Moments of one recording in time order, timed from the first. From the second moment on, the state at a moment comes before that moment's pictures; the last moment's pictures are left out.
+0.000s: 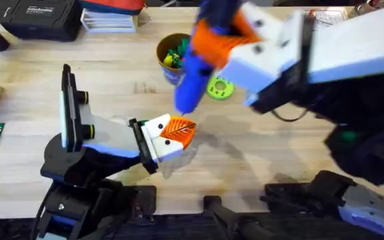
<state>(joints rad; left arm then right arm) -0.23 0.01 0.01 -0.10 0.93 -0.13 0.71 0.88 0.54 0.72 -0.45 0.19</state>
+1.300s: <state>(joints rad) -0.23 0.01 0.01 -0.10 0.94 -0.10 0.86 1.08 0.54 0.92 -0.46 0.05</state>
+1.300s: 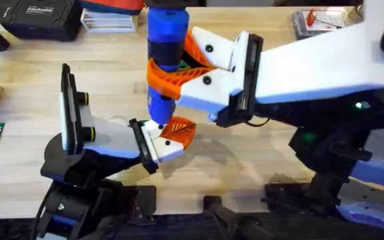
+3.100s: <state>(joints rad) -0.23 0.01 0.01 -0.10 0.94 -0.10 0.86 1.10 0.54 0.90 -0.45 0.08</state>
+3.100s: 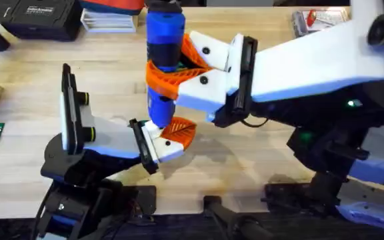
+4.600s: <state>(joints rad) -0.23 0.01 0.01 -0.10 0.94 -0.10 0.44 1.10 0.74 0.22 -0.34 -0.46</state>
